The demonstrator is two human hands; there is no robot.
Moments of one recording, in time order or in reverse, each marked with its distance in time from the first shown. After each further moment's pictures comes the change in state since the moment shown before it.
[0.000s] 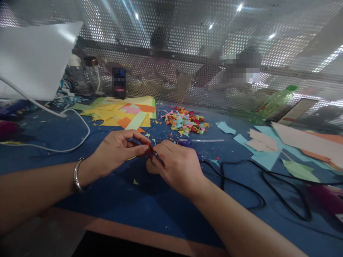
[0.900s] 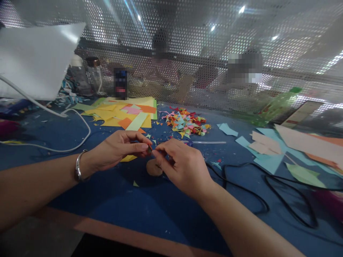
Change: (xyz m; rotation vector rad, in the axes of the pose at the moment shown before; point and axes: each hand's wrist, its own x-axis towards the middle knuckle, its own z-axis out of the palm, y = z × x) left_hand 0.012 -0.003 -0.008 -0.276 -0.137 -0.099; right_hand 0.000 0.003 -0.009 0.226 0.021 0.149
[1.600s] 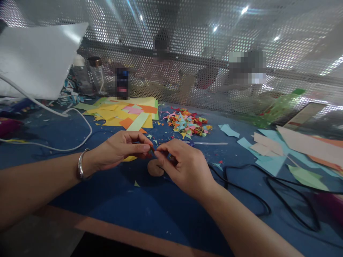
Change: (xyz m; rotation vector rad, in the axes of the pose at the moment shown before) left_hand 0.000 -0.001 0.000 -0.051 -0.016 -0.030; right_hand -0.001 0.000 0.000 0.015 -0.002 0.029
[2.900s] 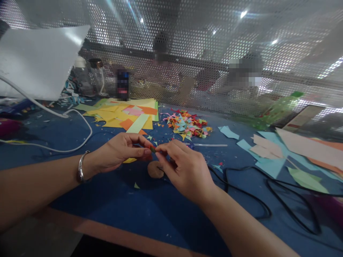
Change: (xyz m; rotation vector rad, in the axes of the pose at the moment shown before) left_hand -0.002 -0.003 0.000 -0.007 0.005 -0.016; right_hand -0.002 -0.002 0.002 -0.031 0.033 -0.034
